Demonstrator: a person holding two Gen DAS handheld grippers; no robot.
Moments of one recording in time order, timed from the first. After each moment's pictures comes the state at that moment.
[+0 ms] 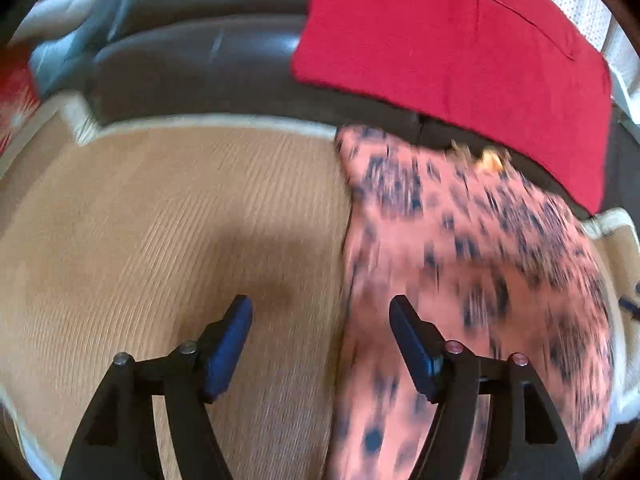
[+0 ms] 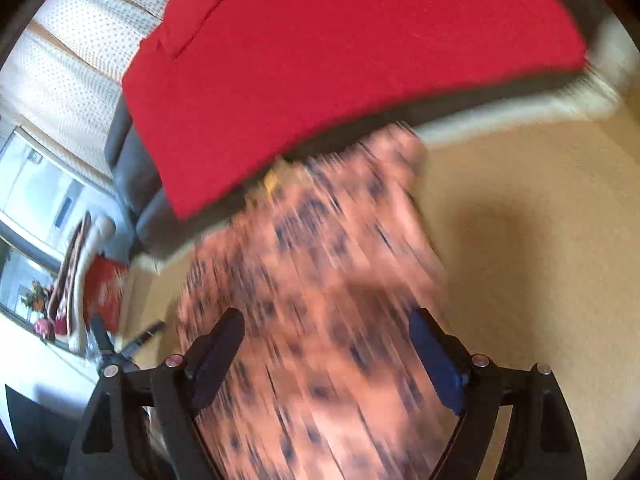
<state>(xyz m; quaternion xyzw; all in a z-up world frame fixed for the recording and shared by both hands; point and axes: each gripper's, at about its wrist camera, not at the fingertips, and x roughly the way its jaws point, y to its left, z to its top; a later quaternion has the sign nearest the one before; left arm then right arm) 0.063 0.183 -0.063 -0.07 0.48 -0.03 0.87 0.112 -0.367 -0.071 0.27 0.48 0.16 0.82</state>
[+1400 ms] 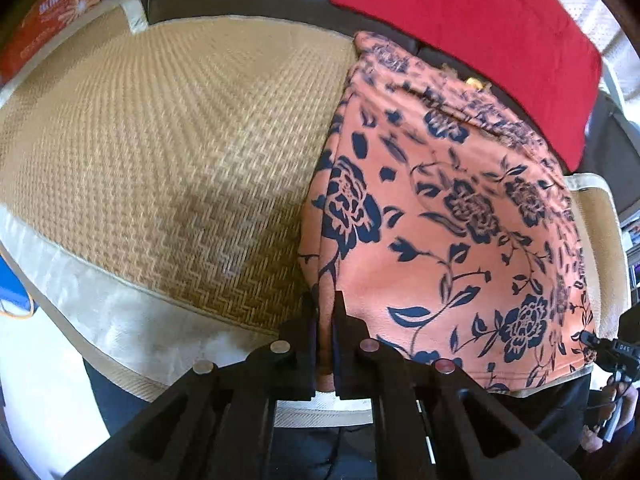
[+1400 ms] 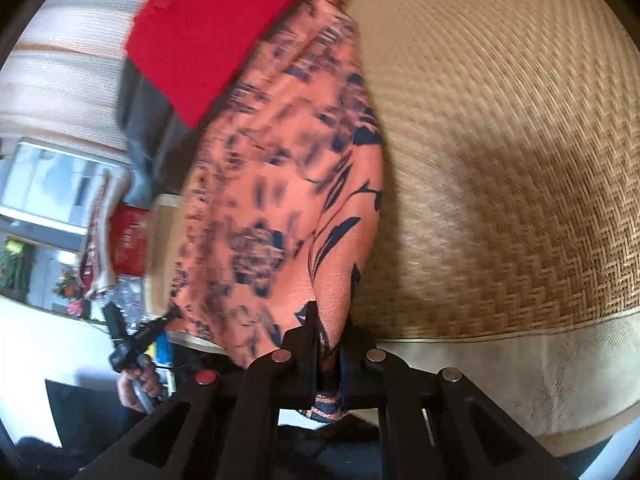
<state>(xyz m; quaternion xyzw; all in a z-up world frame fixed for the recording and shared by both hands) -0.095 0.174 -0.087 -0.13 0.54 -0.02 0.83 -0.080 -0.344 -0.138 0.35 0.55 0.18 0.74</state>
